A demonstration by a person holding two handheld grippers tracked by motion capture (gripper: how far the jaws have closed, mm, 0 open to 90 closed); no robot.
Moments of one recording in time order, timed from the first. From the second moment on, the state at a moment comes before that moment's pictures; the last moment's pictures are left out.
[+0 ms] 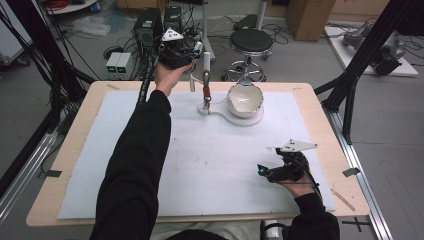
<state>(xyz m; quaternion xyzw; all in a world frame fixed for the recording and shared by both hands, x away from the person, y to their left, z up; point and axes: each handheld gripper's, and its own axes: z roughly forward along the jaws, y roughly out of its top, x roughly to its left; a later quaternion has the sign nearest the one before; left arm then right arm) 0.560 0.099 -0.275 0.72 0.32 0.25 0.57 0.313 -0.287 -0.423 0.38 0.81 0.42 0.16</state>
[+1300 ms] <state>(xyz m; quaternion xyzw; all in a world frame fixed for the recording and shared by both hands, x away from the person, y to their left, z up) 0.561 0.112 -0.291 0.65 0.40 0.09 0.64 0.313 -0.289 -0.424 0.39 0.81 0.42 0.15</state>
